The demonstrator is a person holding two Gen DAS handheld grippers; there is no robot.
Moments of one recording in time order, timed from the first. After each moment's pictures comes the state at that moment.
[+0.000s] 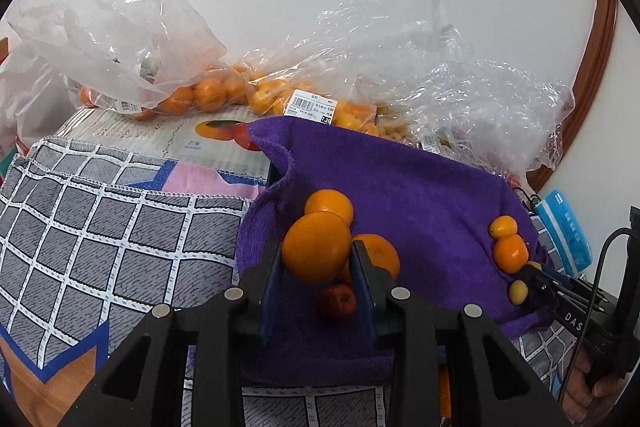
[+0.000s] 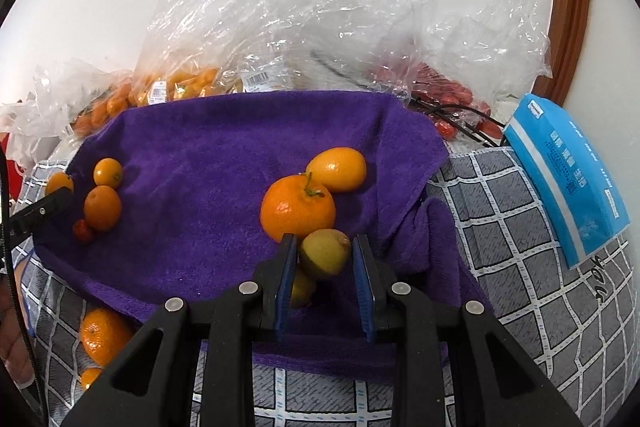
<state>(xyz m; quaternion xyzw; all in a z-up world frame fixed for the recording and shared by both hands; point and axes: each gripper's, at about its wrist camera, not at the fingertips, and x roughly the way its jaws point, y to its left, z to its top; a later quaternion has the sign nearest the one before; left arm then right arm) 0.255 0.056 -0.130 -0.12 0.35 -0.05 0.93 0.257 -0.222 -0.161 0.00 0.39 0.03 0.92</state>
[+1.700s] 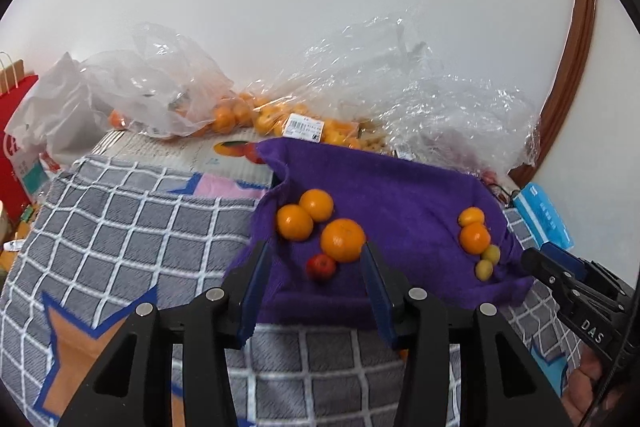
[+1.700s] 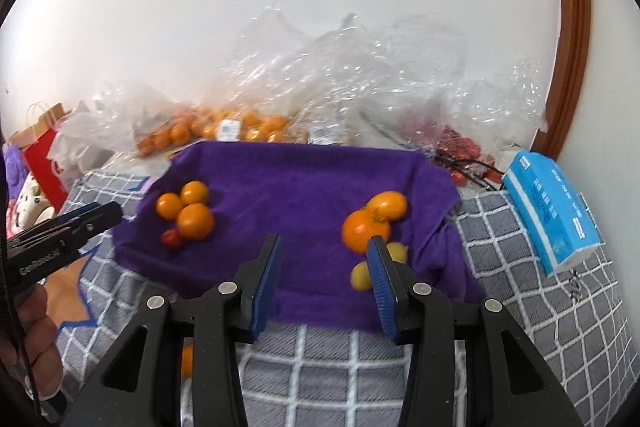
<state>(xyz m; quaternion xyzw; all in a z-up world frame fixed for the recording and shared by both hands) 0.195 0.055 -0.081 -0.10 0.34 -0.04 0.93 0.183 -0.180 -0.095 0.00 0.33 0.08 0.94</state>
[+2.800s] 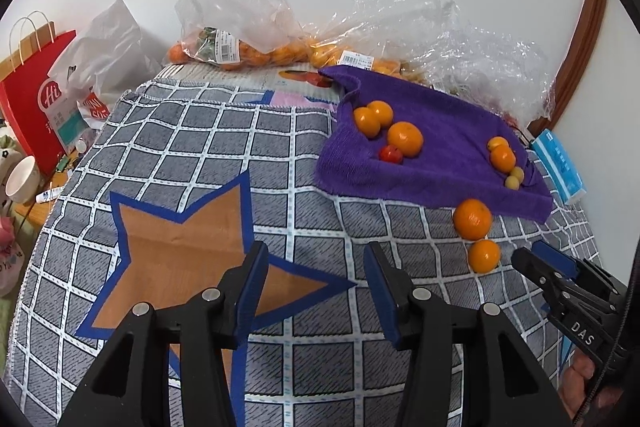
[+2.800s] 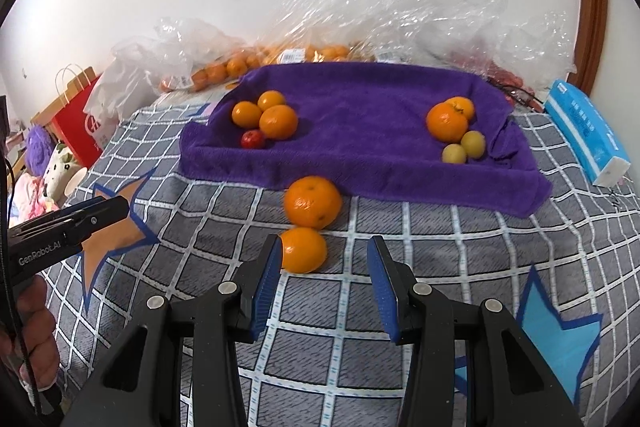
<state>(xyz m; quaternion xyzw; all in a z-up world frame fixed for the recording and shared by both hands) 0.121 0.106 -0.113 -0.09 0.41 -0.01 0.91 0.122 -0.124 -0.143 0.01 0.40 0.12 0.91</state>
